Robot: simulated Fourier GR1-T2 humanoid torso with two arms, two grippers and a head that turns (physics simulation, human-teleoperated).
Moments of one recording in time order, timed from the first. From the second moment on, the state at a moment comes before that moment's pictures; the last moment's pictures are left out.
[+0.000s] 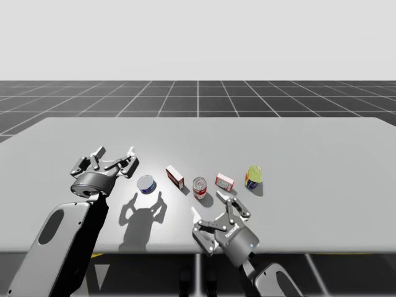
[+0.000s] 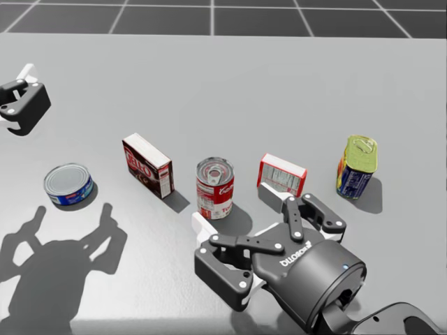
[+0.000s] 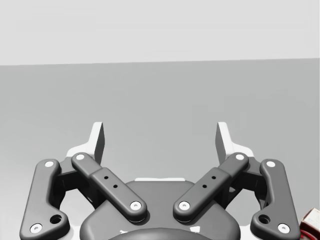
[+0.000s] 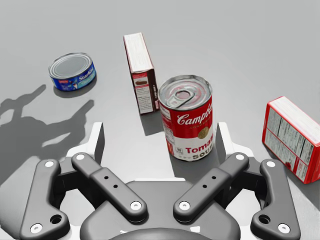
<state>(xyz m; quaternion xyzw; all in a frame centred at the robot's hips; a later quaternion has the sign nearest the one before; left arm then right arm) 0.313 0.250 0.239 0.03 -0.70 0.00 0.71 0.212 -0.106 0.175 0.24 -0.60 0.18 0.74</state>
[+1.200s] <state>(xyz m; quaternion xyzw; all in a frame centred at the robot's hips) 0.313 0.249 0.240 0.03 -0.70 0.00 0.71 0.272 -0.060 0.148 0.15 -0.59 0.20 0.77</state>
